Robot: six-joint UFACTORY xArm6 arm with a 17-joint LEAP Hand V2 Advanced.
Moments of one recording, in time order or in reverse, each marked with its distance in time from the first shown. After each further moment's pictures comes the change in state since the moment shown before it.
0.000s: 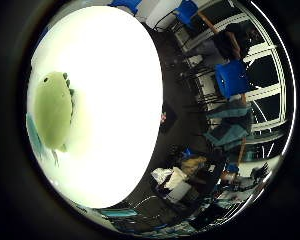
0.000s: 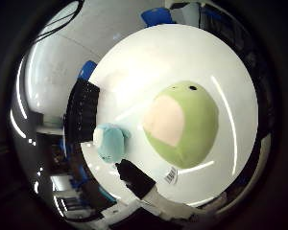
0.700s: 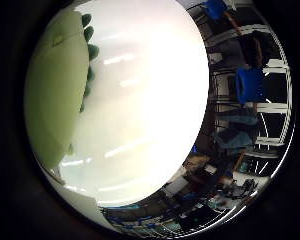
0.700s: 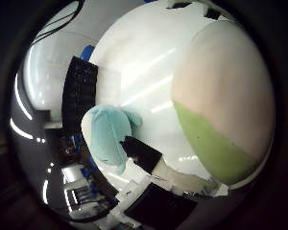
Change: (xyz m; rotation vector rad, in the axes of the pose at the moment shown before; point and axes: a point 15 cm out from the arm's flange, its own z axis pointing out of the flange) arm -0.054 0.036 0.050 -0.207 -0.095 -0.077
